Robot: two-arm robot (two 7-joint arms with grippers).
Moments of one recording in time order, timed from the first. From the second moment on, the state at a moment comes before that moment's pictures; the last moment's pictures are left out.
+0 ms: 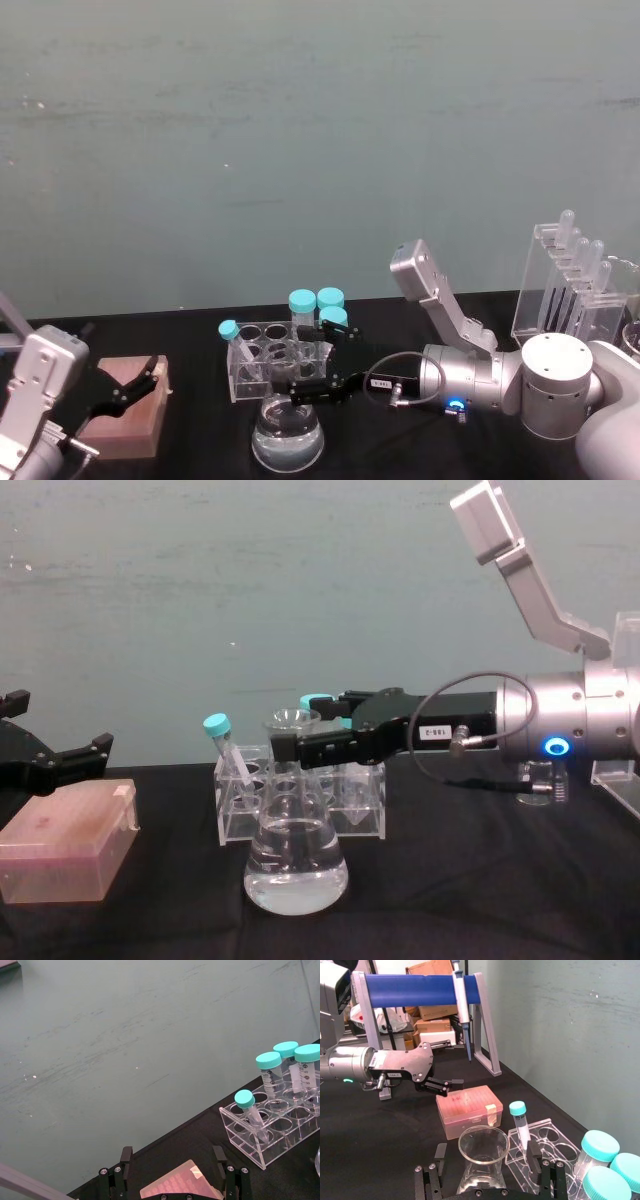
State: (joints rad) left arm -0.20 0.60 0.45 -1.41 -0.25 -0.12 0.03; right arm 0.73 0.23 -0.64 -0.85 0.46 -0.11 0.89
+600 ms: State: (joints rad) left arm -0.20 0.60 0.45 -1.41 -0.25 -0.12 0.03; right arm 0.73 0.22 -0.65 -0.82 0.44 -0.11 0.89
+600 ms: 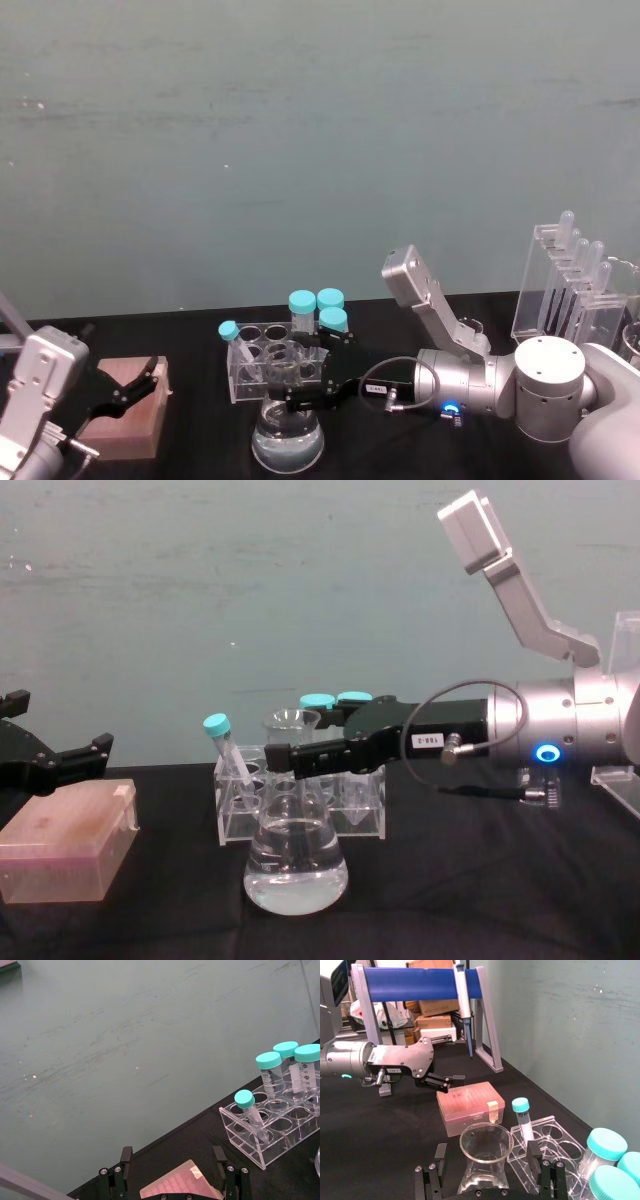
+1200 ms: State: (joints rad) left arm -0.20 0.60 0.45 -1.41 -0.25 -0.12 0.03; right arm 0.74 0.20 -0.66 -0.80 0.43 -0.11 0.89
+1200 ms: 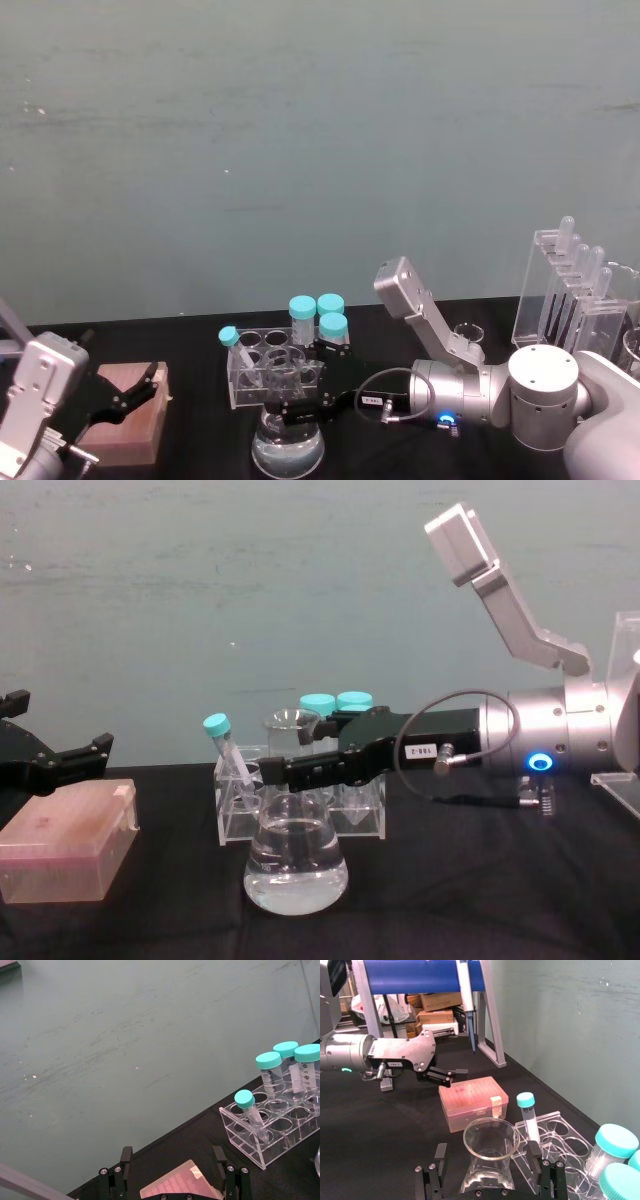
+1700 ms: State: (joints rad) left arm -0.20 0.60 0.45 -1.41 -0.25 -0.12 0.03; right arm 0.75 0.19 -0.66 -0.77 0.42 -0.12 0.90
